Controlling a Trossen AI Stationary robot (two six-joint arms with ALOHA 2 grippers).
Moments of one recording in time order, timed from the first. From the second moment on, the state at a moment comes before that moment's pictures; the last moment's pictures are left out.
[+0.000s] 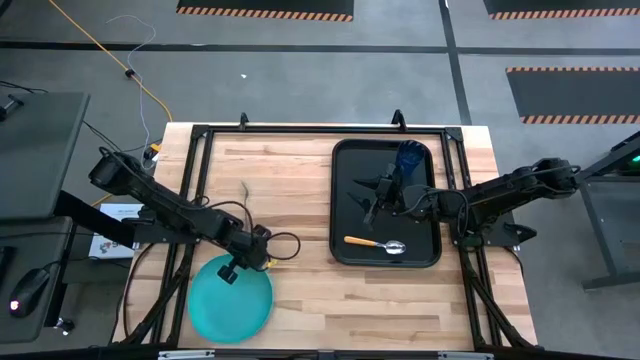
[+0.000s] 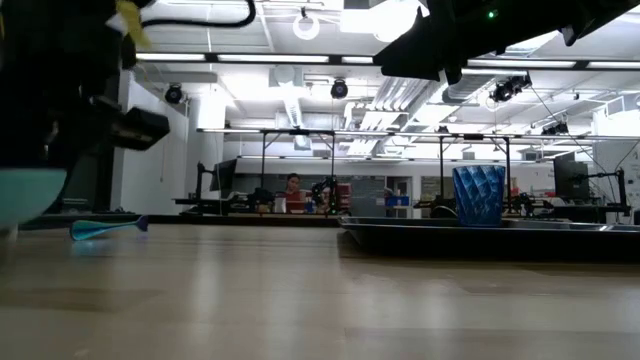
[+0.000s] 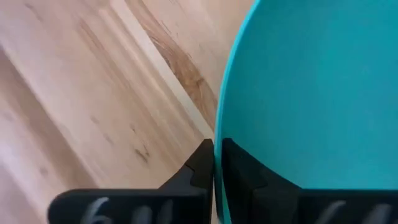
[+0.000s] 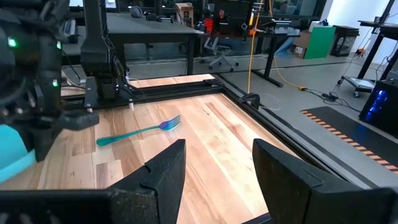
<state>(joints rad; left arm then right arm) -0.40 1.37 0.67 -0.51 0.08 0.20 0.13 1.24 0.59 0.49 0.55 0.02</state>
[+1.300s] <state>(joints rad) 0.33 1.76 1.28 -0.04 0.05 0.13 0.47 1.12 0.59 0.67 0.57 -0.38</state>
